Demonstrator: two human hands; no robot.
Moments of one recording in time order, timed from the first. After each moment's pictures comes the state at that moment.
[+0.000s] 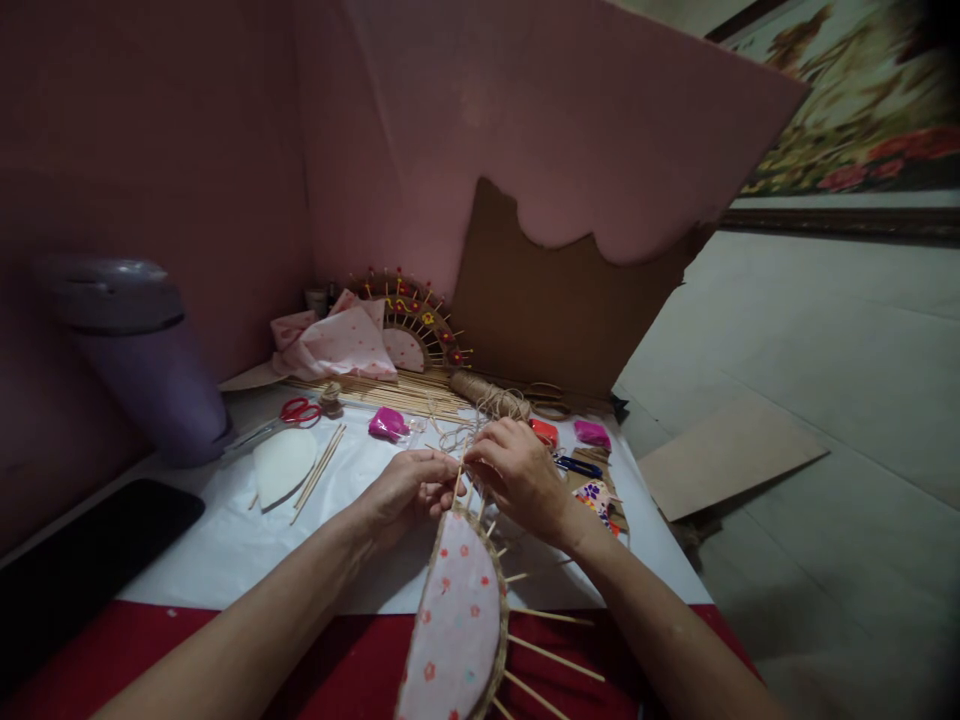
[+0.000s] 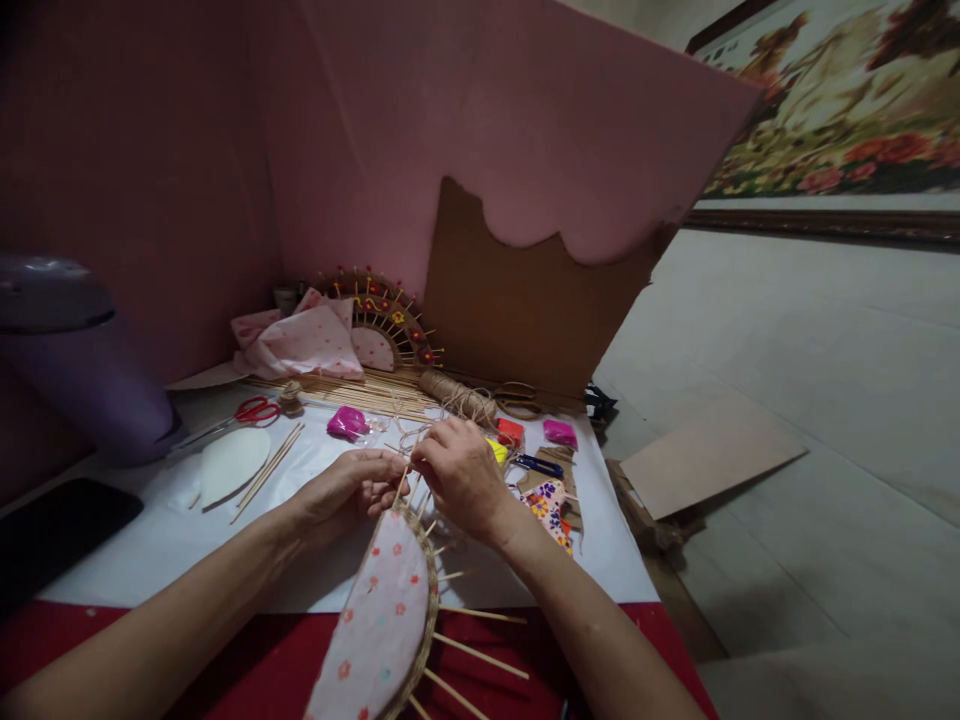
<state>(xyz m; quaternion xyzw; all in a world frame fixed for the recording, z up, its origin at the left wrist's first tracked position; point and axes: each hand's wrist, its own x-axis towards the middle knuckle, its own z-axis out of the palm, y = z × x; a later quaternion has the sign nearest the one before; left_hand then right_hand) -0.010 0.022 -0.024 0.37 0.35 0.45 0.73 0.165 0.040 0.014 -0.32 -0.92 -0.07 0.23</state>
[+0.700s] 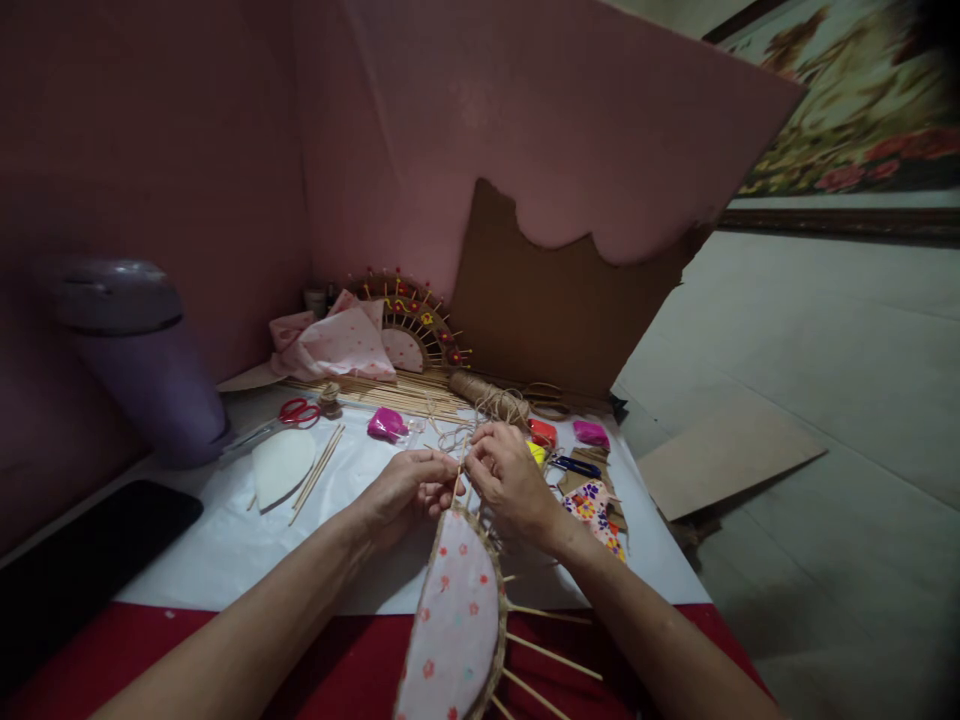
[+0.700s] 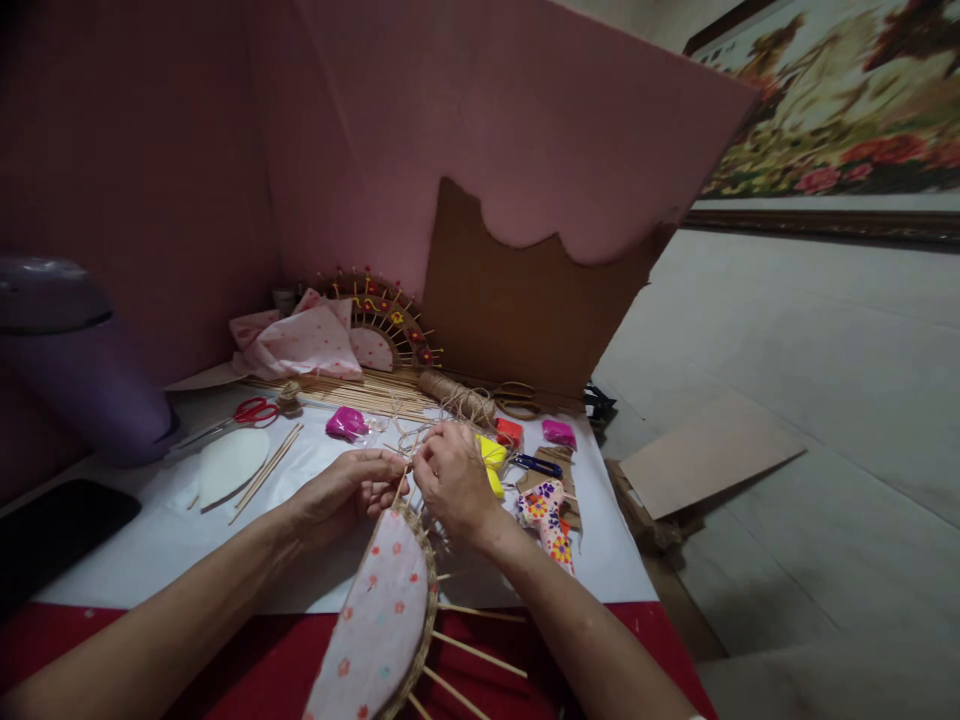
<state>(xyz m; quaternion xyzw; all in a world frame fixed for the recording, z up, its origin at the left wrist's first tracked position) -0.008 0.022 -0.022 0.36 0.35 0.46 0.73 0.151 0.037 -0.001 -0.43 -0.83 0.07 0.34</state>
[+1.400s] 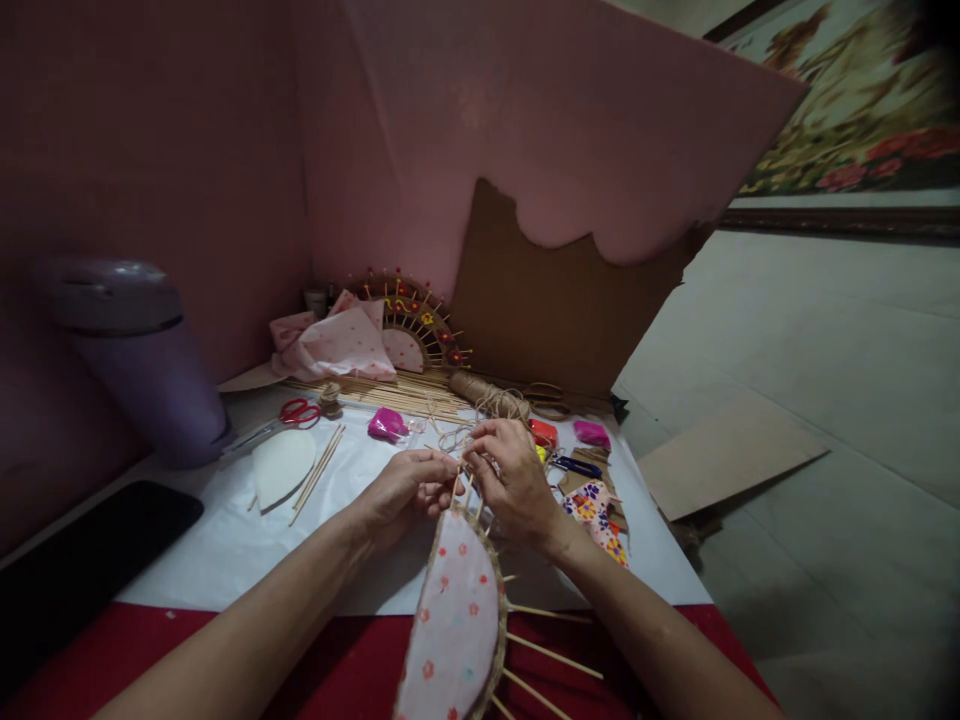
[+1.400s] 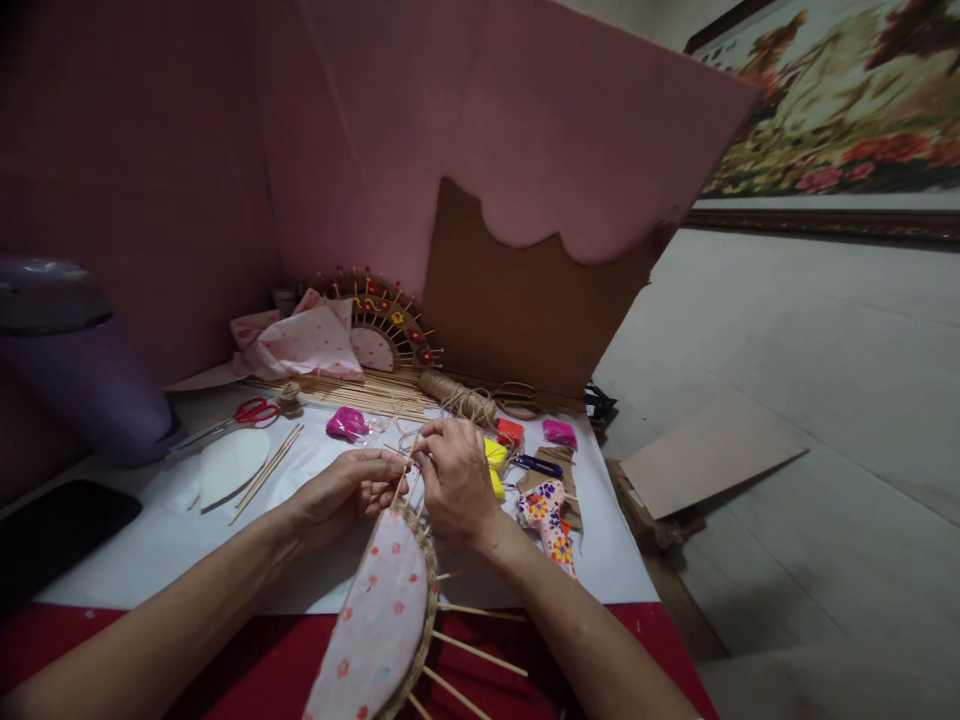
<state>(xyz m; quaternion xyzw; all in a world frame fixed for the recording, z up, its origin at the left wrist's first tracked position) -0.009 0.023 -0.025 0.36 0.35 0.46 0.73 0.152 0.030 0.002 -0.41 -0.84 0.03 0.36</state>
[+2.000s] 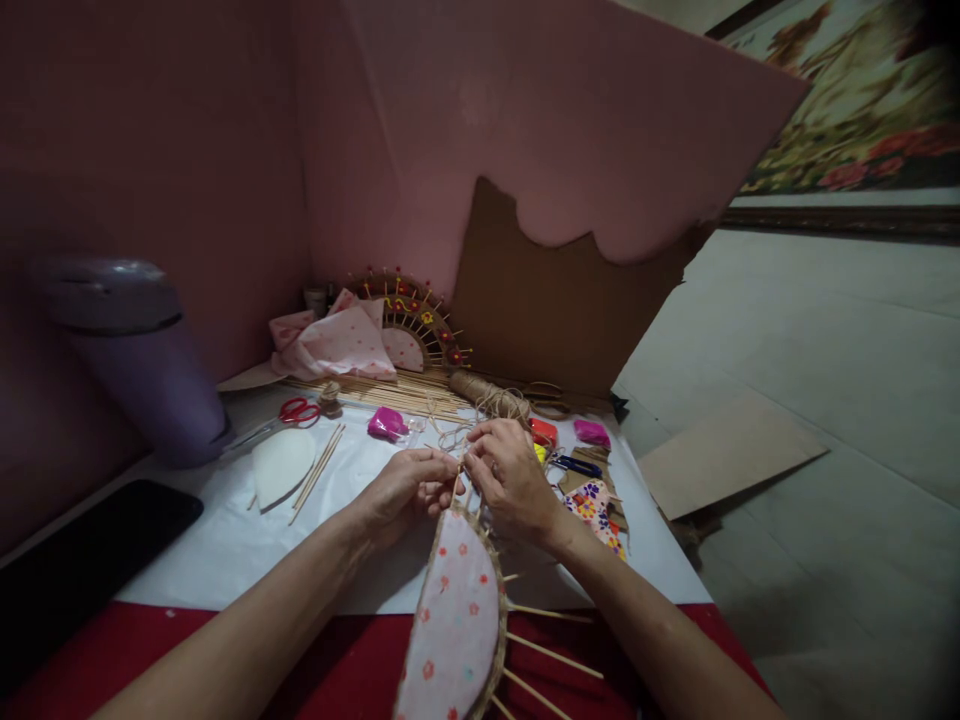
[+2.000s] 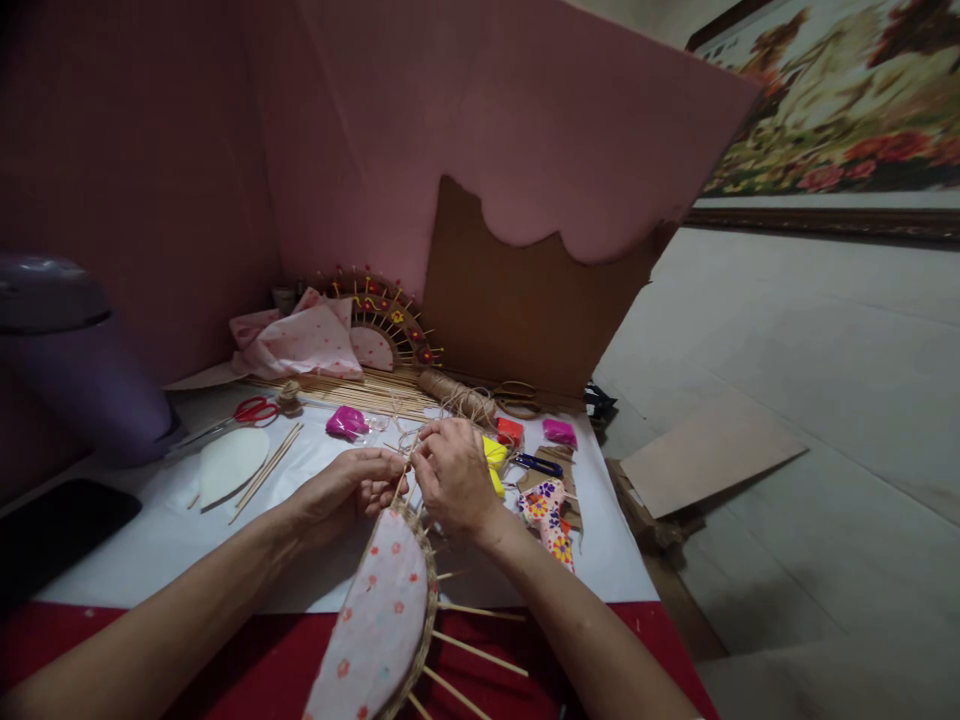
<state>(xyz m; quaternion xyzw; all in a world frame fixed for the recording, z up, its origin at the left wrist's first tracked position) -0.008 0.023 -0.023 0.36 0.35 0.46 0.73 0.153 0.034 0.002 -0.41 -0.85 0.04 0.34</state>
